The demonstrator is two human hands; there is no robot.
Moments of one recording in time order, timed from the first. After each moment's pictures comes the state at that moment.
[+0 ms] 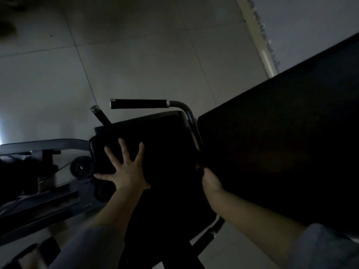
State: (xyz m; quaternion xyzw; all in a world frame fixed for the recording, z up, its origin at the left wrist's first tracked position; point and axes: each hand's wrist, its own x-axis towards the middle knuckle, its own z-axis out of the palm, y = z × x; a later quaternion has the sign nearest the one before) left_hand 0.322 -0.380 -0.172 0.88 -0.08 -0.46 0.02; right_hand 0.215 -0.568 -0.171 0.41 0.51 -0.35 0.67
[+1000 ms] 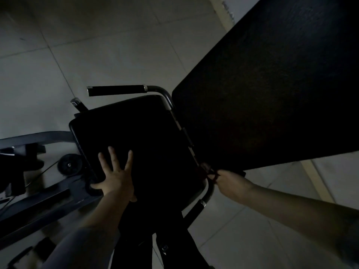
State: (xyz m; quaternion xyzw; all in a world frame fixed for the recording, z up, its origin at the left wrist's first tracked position) left_hand 0.241 -0.343 -0.165 0.87 -0.19 -0.45 0.01; right_hand 0.070 -0.614 -0.123 0.67 0.41 -0.38 0.49
